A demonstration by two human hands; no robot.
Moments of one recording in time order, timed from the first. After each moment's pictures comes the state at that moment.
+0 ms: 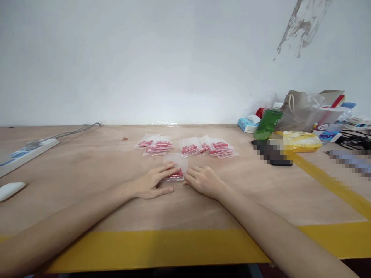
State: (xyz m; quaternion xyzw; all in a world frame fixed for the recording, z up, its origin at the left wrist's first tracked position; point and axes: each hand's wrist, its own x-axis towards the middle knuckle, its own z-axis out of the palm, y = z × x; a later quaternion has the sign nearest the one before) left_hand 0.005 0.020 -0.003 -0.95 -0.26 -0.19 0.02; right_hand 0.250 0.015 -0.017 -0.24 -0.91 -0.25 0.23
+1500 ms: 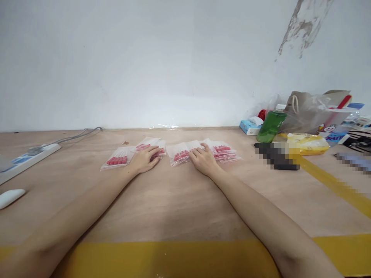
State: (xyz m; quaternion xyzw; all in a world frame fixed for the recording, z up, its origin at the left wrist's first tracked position) left_hand -0.032 0.110 -0.007 -0.86 -0.44 -0.23 0.14; right_hand 0.246 0.102 -0.020 -0.33 -0.82 -0.39 0.25
